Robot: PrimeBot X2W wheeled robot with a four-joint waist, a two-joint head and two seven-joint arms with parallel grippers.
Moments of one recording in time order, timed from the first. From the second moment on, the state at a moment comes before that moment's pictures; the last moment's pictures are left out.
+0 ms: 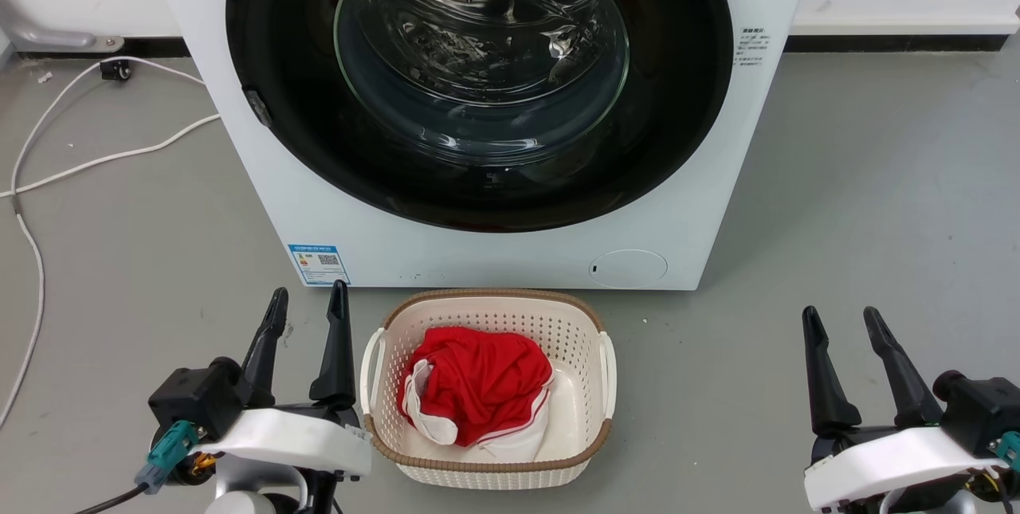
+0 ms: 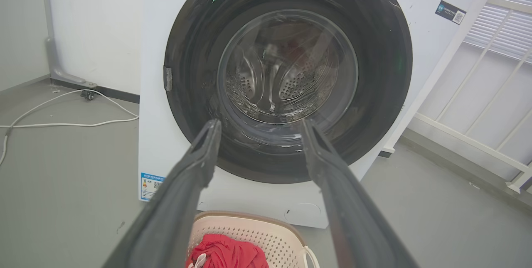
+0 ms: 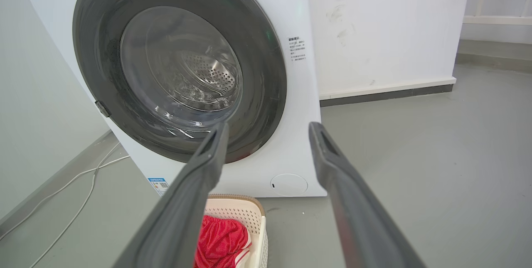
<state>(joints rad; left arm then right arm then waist) -0.06 0.05 -0.03 0.07 -0.37 -0.09 -0.18 0.05 -0.05 -0.02 -0.02 0.25 0.13 -0.10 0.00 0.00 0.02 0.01</state>
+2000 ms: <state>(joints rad) -0.05 0.05 -0.05 0.06 -0.05 -0.06 -0.26 0.08 -0.05 -0.01 -0.06 0.00 0.13 -0.15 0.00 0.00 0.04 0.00</state>
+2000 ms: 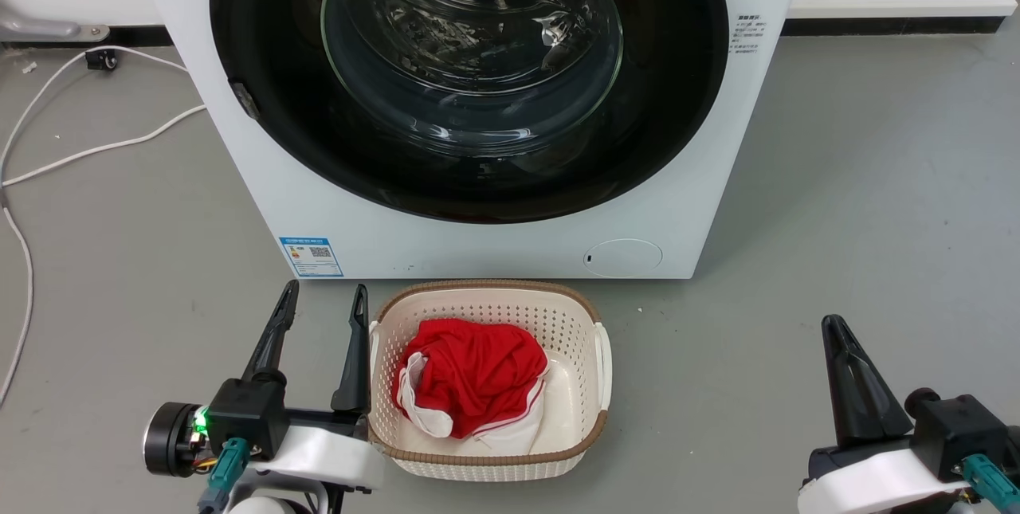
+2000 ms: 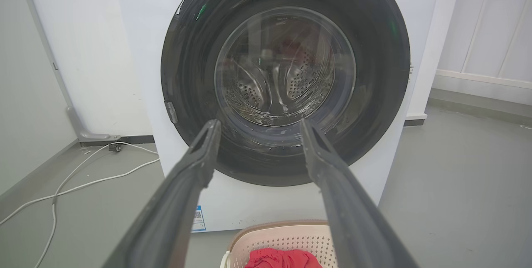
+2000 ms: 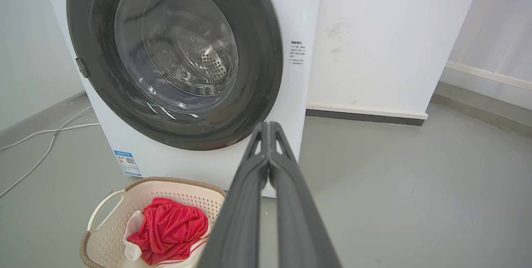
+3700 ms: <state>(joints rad) -0.22 0.05 -0.04 -0.06 -0.12 -0.08 -0.26 -0.99 -0.37 0.04 0.73 1.72 0.13 0.06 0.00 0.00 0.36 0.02</state>
